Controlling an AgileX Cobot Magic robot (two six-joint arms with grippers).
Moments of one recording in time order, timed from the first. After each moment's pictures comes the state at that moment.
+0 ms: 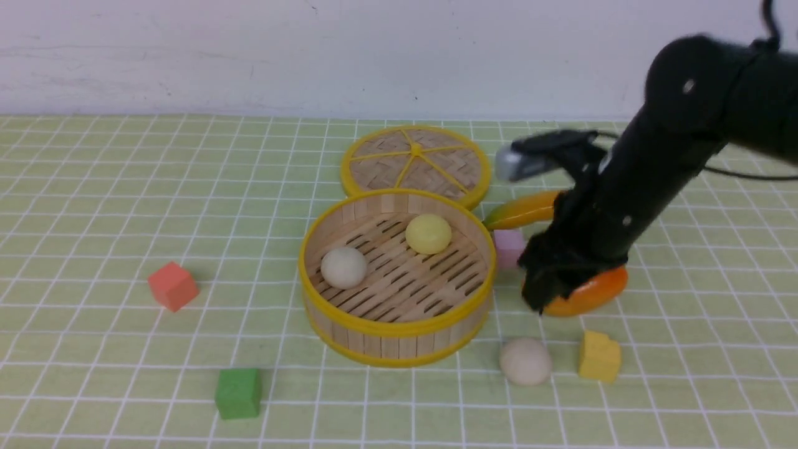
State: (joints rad) right arm 0.36 1.82 -1.45 0.29 1.04 -0.33; left arm -0.19 -0.01 0.03 0.06 0.38 -0.47
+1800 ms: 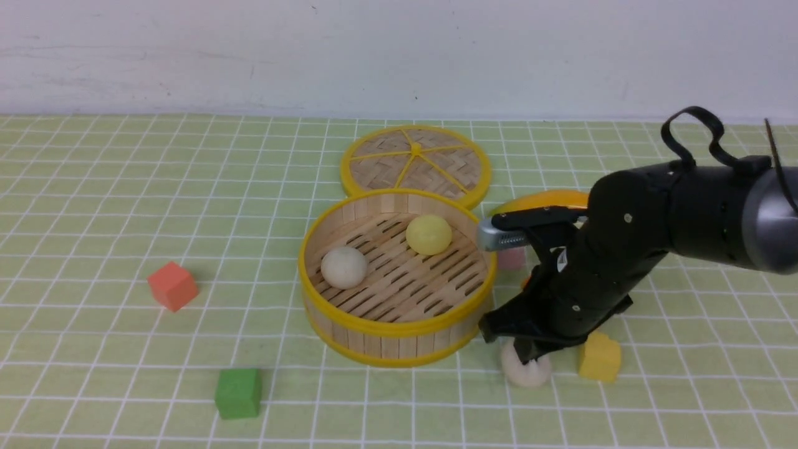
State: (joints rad) right arm 0.46 1.80 -1.21 0.19 0.71 0.03; left arm -0.19 -0.01 0.03 0.06 0.38 -0.47
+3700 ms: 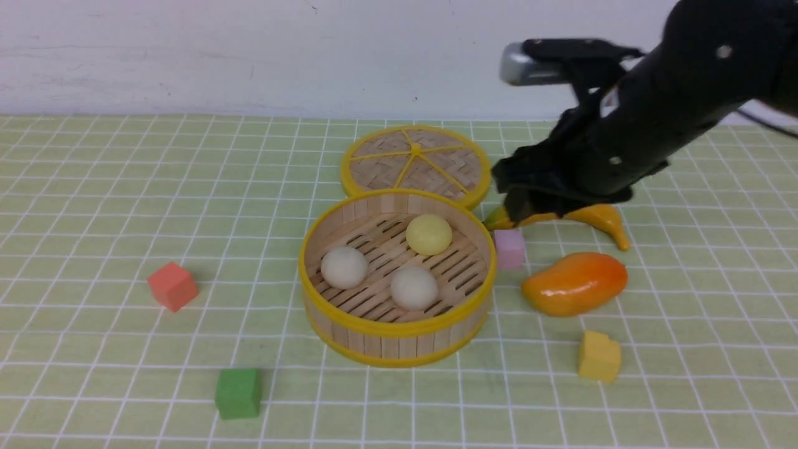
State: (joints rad) right arm 0.44 1.59 -1.48 0.03 0.92 0.17; left arm -0.19 -0.01 0.03 0.06 0.38 -0.47
